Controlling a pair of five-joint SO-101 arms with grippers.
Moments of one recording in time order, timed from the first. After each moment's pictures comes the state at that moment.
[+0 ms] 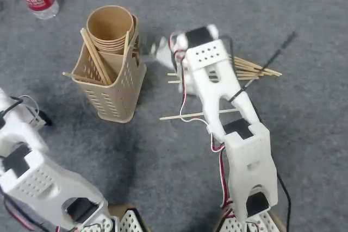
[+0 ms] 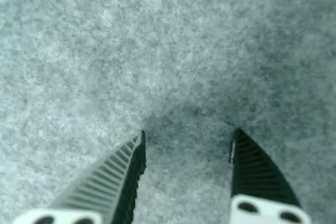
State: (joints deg) left arm -50.4 22.1 14.4 65.5 3.6; right arm -27.1 35.6 -35.8 100.7 57.8
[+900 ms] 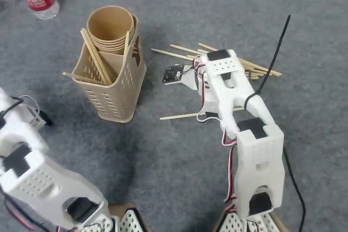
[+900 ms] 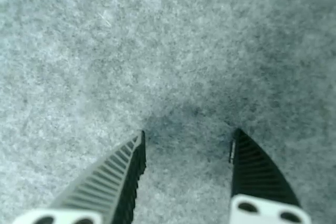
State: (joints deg) left arm -50.4 22.1 14.4 65.5 3.6; right arm -18.3 34.8 -11.7 81.8 63.6
